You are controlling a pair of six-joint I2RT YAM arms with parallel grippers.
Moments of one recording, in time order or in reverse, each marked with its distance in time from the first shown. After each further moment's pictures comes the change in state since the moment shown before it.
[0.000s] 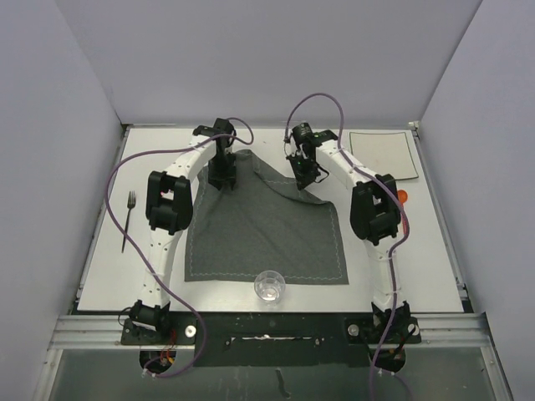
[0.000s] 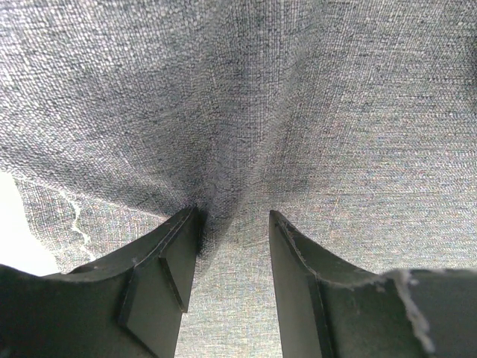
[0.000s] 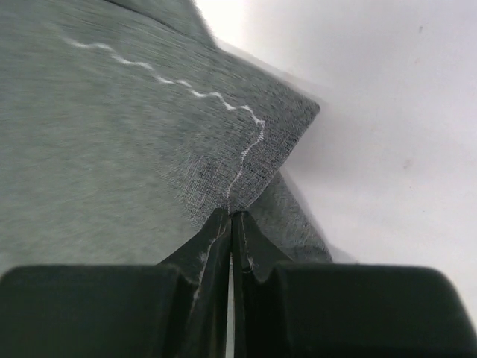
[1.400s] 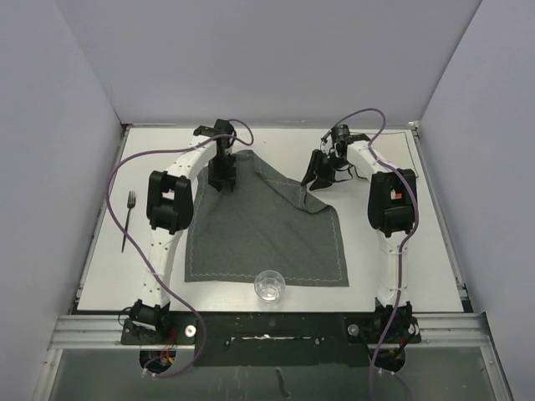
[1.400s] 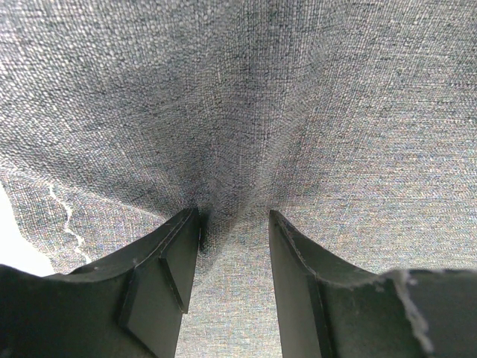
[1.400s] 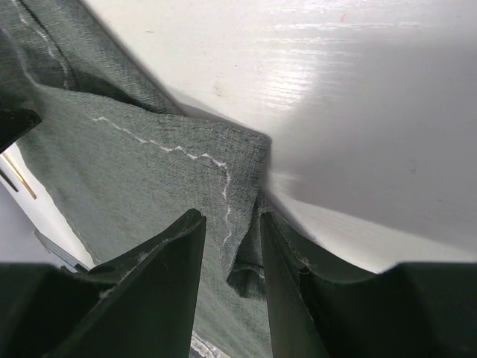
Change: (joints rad) left arm 0.000 0.013 0.011 -0.019 0.000 -0.002; right arm -0.253 0.084 -0.097 0.105 -0.442 0.378
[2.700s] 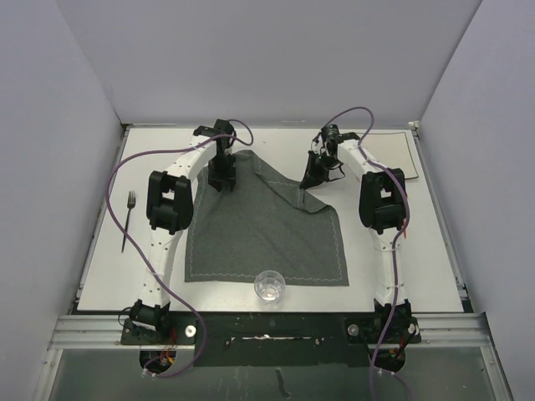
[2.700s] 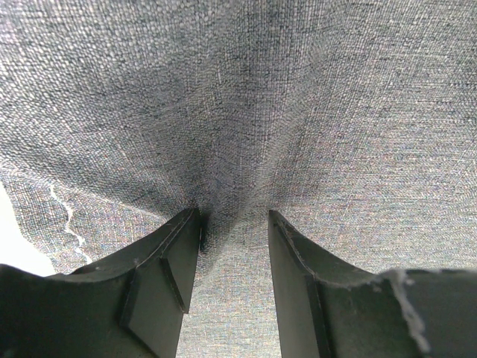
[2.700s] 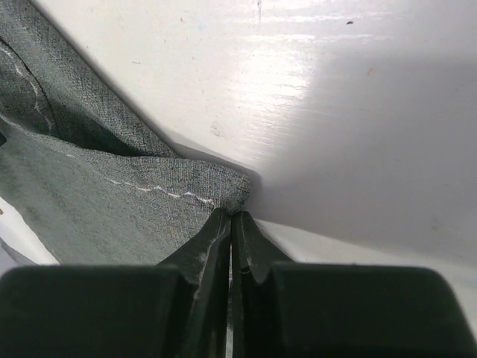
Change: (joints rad) left arm 0.002 0.000 0.000 0.000 0.000 0.000; right arm 0.046 0.114 0.136 -0.065 0.066 -0.021
